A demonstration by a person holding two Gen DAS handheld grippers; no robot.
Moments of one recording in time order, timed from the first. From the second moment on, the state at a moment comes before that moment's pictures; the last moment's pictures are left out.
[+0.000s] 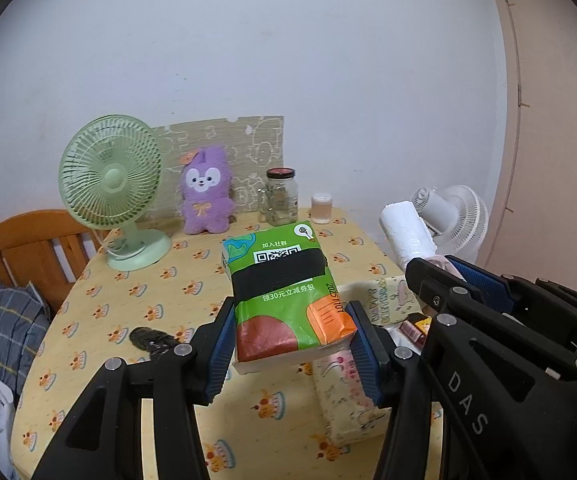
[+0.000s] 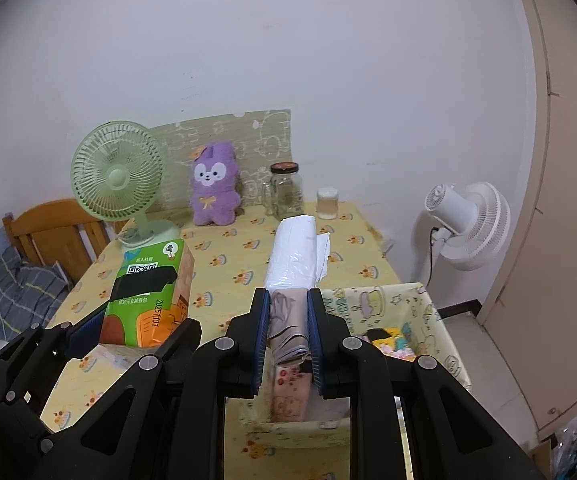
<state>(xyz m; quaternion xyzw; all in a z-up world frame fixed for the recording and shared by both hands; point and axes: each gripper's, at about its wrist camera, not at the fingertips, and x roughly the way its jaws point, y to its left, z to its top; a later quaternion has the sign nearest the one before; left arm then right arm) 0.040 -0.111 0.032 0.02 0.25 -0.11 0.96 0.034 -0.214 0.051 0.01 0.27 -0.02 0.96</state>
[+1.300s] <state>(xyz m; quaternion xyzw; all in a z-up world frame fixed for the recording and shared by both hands) 0.076 -0.215 -0.025 0.07 0.31 -0.20 0.93 0.057 -0.322 -0.013 0.05 0.31 -0.08 0.95</state>
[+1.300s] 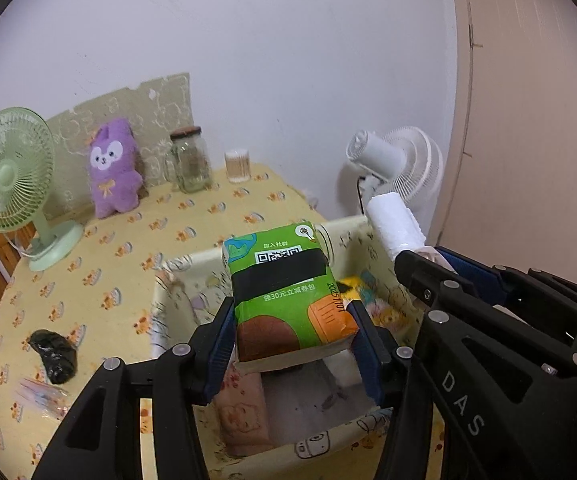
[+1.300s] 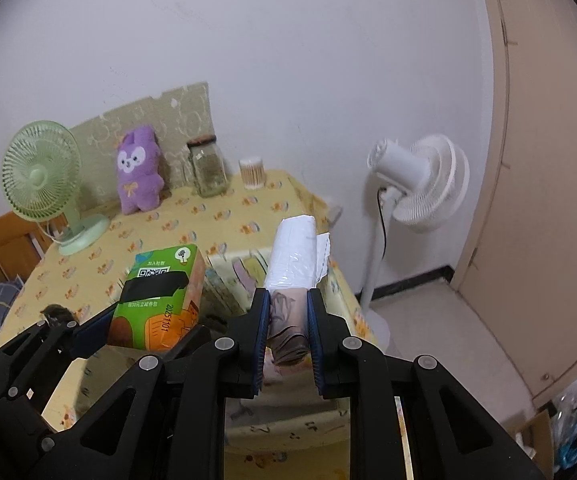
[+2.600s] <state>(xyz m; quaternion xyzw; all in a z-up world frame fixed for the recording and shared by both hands) 0.076 -0.196 -0.010 0.08 0.31 -0.20 0.92 0.053 -0.302 -0.002 0.06 0.30 -0.07 0.95</state>
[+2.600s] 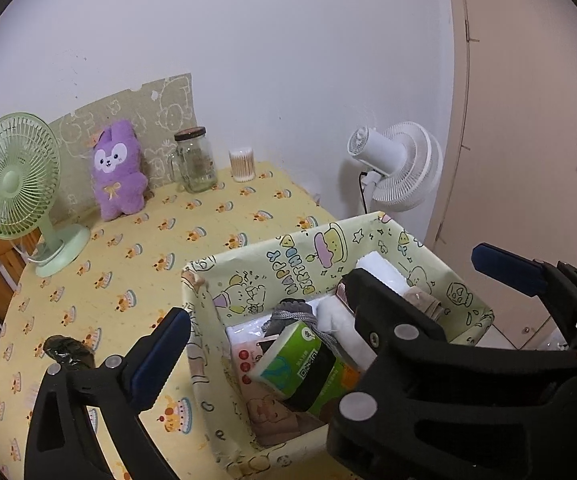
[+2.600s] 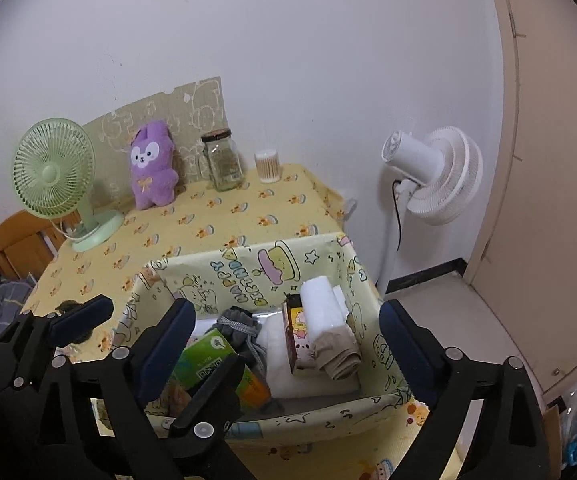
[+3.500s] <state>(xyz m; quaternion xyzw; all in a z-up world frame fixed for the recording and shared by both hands) 0.042 -0.140 0.033 0.07 0.26 -0.19 0.94 0.018 -0.249 0.043 0.05 0.26 -0.09 0.96</state>
